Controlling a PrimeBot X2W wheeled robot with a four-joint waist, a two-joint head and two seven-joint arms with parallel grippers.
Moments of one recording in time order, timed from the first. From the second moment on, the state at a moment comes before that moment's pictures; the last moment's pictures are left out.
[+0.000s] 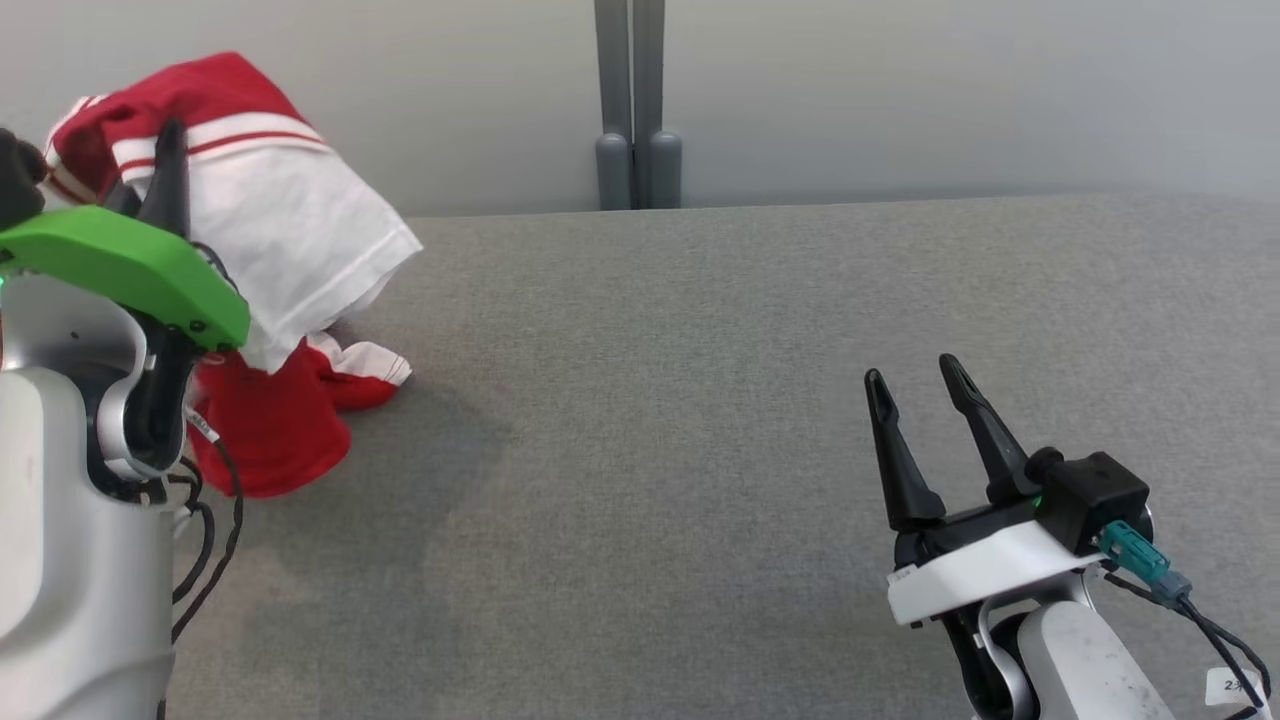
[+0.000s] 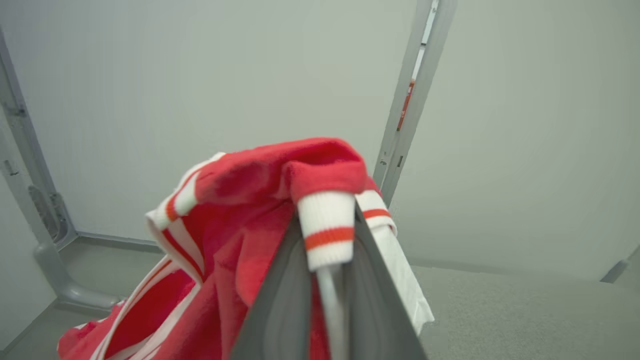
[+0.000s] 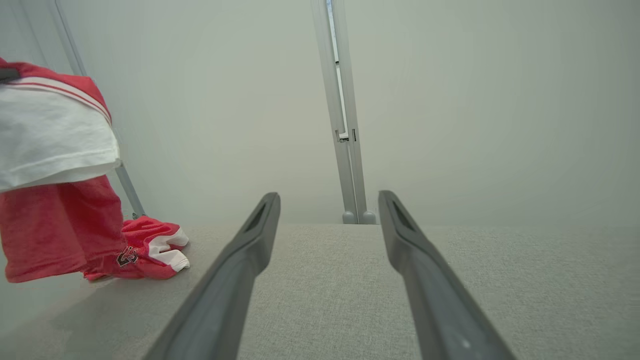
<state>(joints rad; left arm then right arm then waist) -0.59 0.28 -0.05 0.20 -0.51 0.01 0.30 -0.13 -0.05 0.17 0.12 0.24 0.13 -0.26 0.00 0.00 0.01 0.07</state>
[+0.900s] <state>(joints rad) -0.35 0.12 -0.37 0.28 -0.38 -0.06 0.01 -0.15 -0.05 0.14 0.09 0.23 0.13 -0.26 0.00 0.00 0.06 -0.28</state>
